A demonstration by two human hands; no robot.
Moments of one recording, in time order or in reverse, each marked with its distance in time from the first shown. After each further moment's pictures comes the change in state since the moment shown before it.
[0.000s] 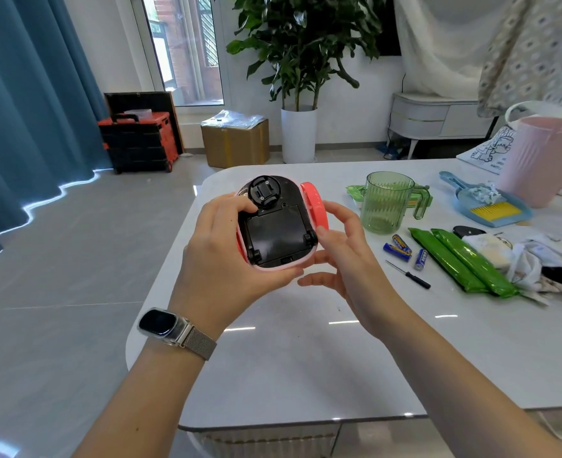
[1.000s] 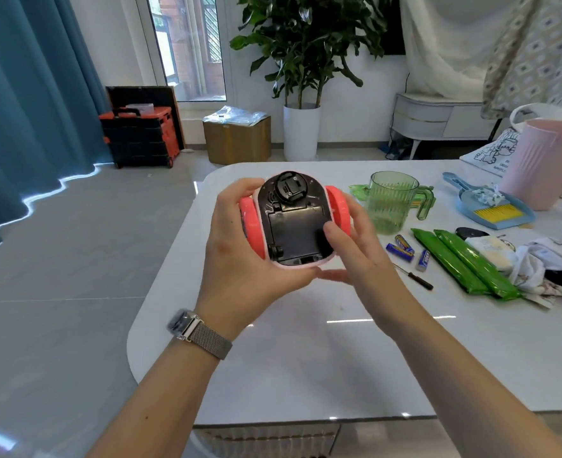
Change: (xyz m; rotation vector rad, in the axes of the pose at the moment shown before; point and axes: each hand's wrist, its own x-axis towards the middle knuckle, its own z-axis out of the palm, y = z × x) left_hand -0.004 0.006 0.016 -0.314 0.062 -0.078; right_hand -0.004 -0.005 -0.006 -0.112 0.026 -0.077
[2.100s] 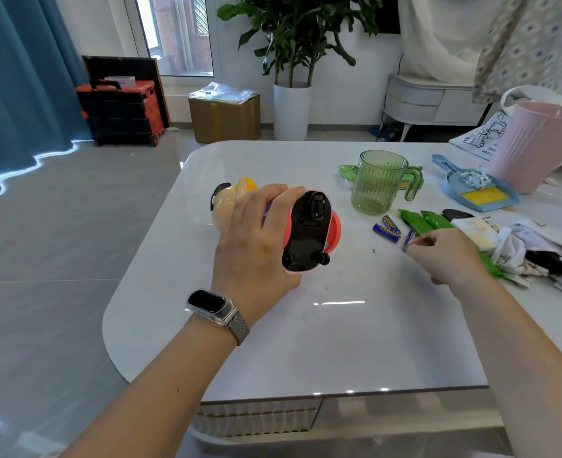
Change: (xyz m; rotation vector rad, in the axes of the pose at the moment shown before) left_hand -0.013 -0.018 0.040 0.420 -0.103 0.198; right_hand 0.017 0.052 -0.129 -0.852 0.408 0.466
